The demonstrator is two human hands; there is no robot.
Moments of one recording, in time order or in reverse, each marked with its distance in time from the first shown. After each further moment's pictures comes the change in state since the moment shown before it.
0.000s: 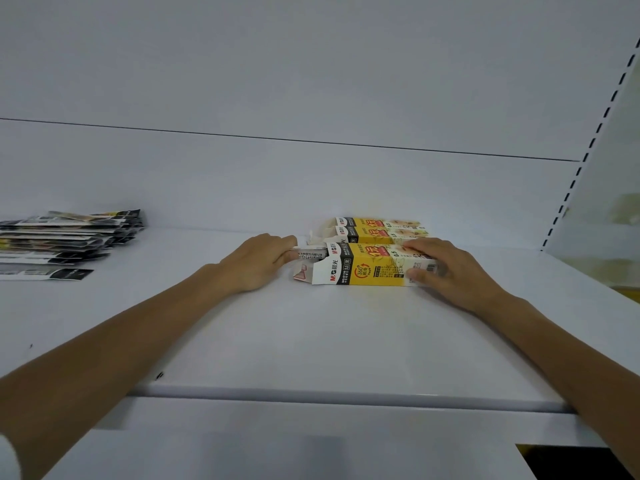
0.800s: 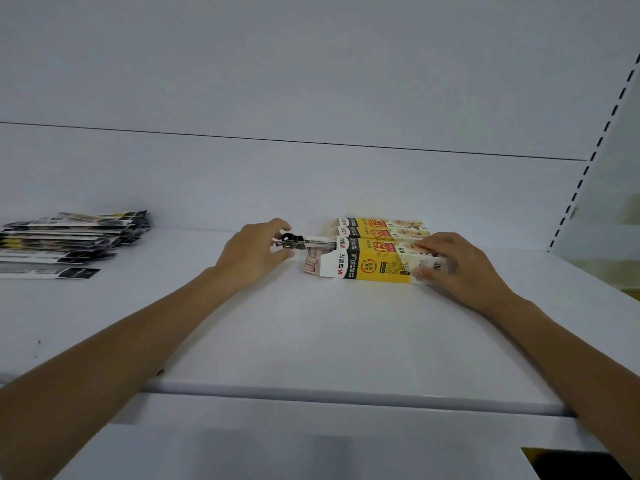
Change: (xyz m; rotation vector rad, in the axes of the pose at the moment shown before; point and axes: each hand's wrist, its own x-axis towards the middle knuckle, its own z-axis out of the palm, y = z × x) left_hand -0.006 0.009 -0.005 -0.206 0.272 -0.233; right_hand 0.001 0.009 -0.005 -0.053 0.080 0.048
